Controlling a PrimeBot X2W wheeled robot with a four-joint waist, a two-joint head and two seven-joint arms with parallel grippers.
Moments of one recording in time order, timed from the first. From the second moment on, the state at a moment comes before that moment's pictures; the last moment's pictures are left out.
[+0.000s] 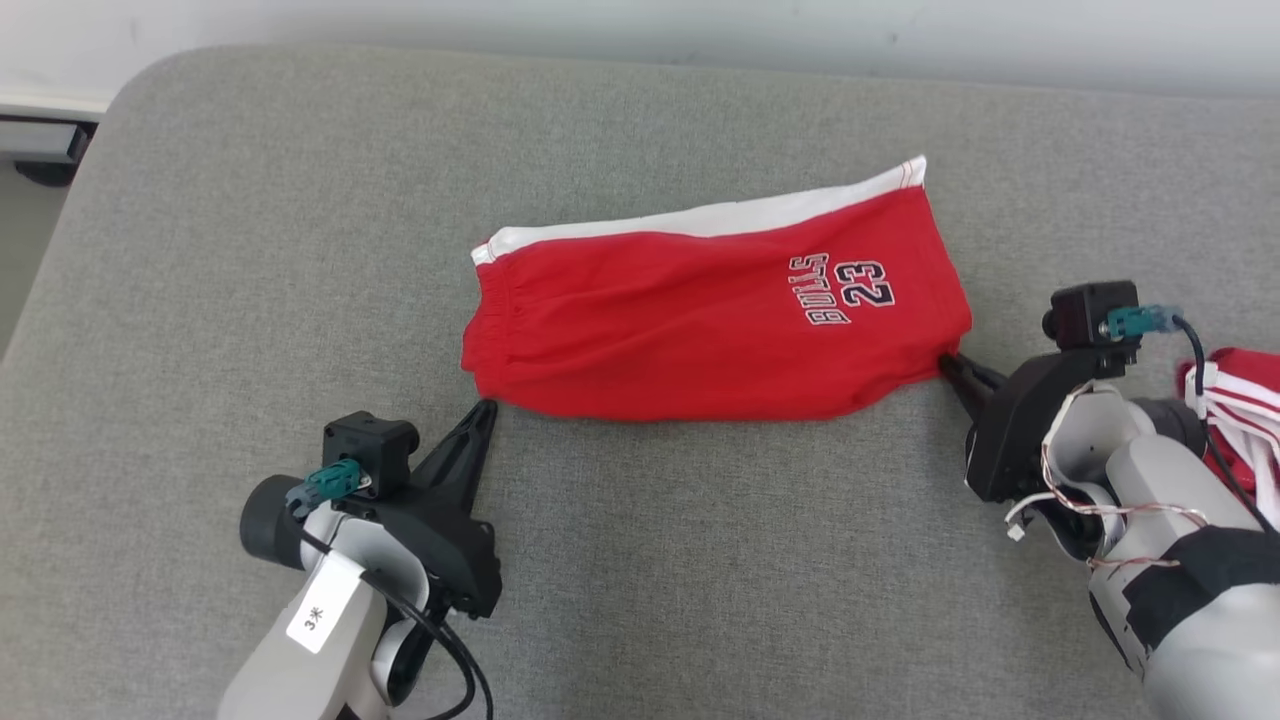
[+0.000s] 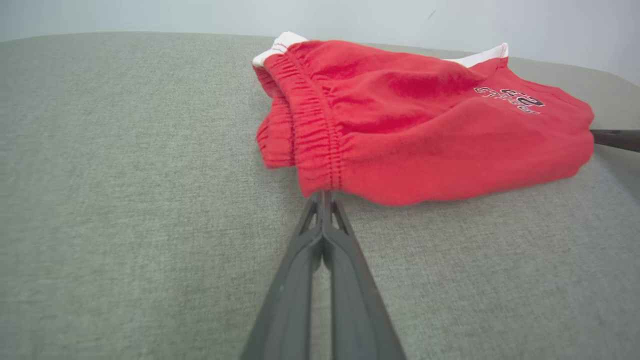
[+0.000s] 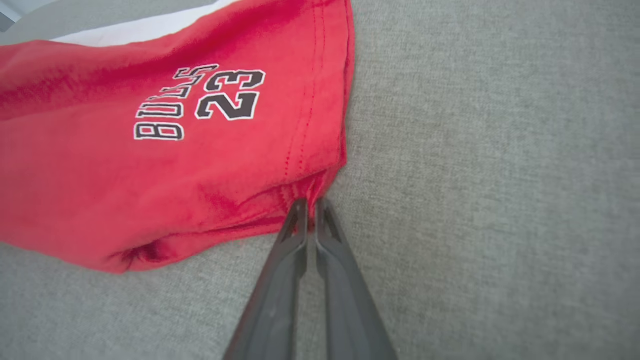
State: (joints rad) left arm -0.54 0.12 -0.52 0.63 -0.36 -0.09 -0.12; right arm -0.66 -0.24 0.33 0.75 0.62 0.11 0.25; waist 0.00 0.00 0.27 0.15
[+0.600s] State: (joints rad) left arm -0.54 0.15 -0.53 0.64 -0.37 -0.10 -0.12; right arm -0.60 -0.25 0.33 0.71 0.63 0.12 0.25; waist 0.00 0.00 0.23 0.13
